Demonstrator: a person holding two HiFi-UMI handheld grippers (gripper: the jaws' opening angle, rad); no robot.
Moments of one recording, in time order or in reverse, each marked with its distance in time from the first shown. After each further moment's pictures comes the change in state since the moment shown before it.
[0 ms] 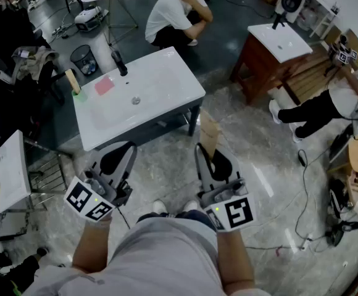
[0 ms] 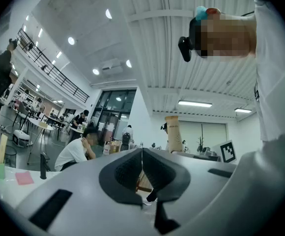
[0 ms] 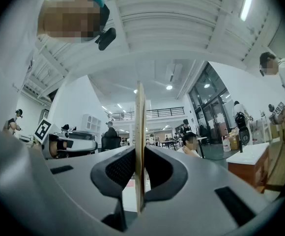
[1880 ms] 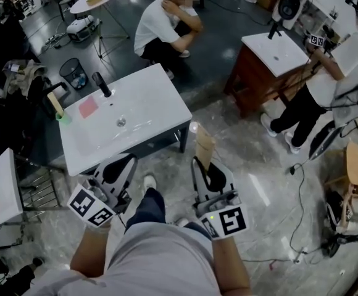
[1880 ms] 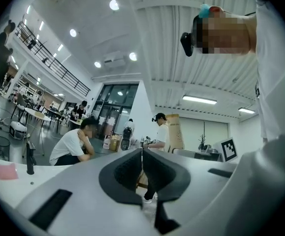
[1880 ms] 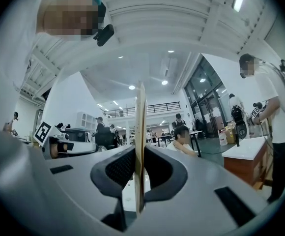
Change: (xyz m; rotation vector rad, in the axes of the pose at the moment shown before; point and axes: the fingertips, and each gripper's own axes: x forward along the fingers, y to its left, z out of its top) left arm 0.133 0.058 -0.054 -0.042 0.053 0.006; right arm 0.056 -0.133 -0.043 0.043 0.051 -0.026
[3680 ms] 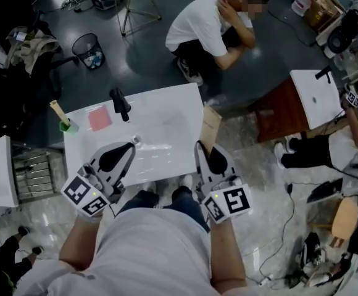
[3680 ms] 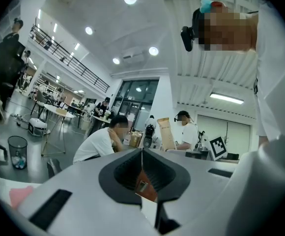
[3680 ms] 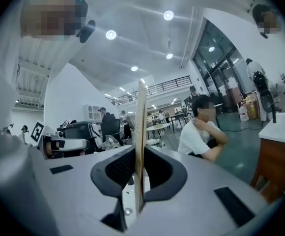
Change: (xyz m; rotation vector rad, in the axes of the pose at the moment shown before) left arm 0.091 0.330 0.039 -0.082 0.047 0.191; right arm 0.376 -0.079 -0.076 0.125 0.223 0.173
